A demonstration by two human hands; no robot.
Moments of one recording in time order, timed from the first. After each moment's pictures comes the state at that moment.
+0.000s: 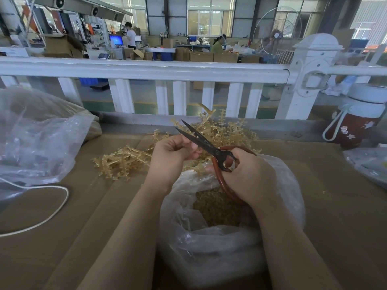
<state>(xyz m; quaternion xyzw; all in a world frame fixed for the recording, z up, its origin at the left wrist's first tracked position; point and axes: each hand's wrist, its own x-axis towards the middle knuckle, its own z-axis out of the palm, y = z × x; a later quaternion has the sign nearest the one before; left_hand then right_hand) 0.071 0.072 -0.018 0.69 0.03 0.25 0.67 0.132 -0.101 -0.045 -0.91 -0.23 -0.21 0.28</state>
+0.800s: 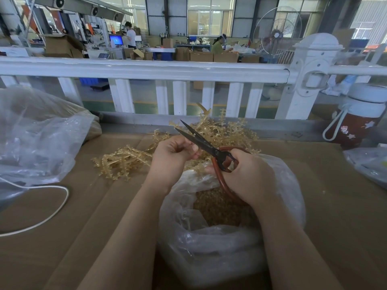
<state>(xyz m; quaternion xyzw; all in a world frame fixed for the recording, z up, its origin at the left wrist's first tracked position) 0.073 0.076 -0.022 0.72 0.02 0.25 0.65 0.133 -0.099 -0.046 -0.90 -0.25 -0.18 0.32</state>
